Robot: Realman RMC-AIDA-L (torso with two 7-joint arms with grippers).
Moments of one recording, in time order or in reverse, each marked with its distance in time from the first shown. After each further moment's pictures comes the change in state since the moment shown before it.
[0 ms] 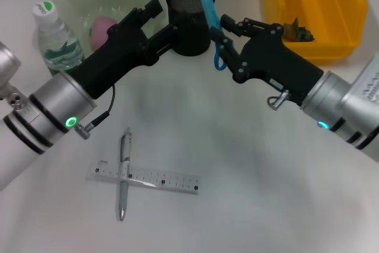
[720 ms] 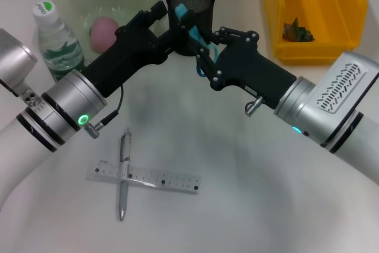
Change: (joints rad) left arm -0.026 0.000 -0.043 -0.057 0.007 -0.067 0.039; right arm 0.031 0.000 0.326 0.103 -0.279 0.125 -0.175
